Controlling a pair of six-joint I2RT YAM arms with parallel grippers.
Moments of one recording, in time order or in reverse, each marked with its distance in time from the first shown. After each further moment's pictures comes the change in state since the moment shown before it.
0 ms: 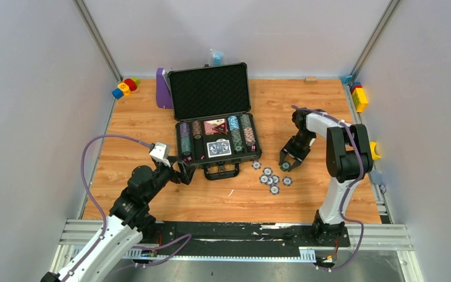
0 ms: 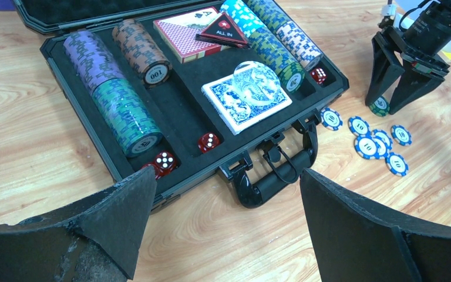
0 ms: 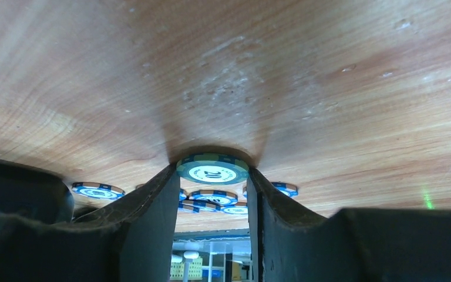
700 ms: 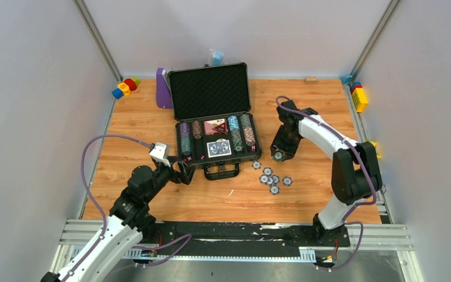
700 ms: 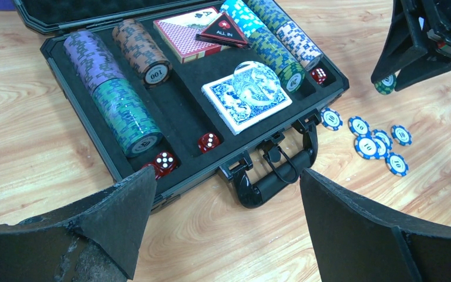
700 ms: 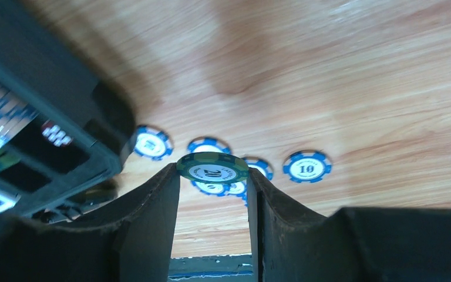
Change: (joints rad) left arm 0.000 0.000 0.000 0.000 0.000 0.000; right arm 0.180 -0.226 -0.007 0.062 0.172 0.025
